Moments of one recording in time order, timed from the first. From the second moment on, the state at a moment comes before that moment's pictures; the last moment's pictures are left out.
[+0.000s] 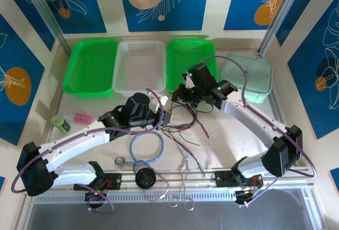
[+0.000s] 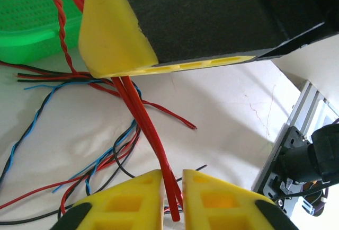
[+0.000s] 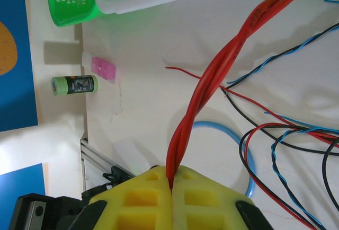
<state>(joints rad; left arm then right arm) -0.90 1.18 0.91 -0.27 0.18 -0.41 0.64 1.40 1.29 -0.71 -0.39 0.86</state>
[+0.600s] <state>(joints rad) -0.90 1.18 0.91 -0.26 0.16 -0.43 0.64 1.40 1.29 -0.73 -0.39 0.85</state>
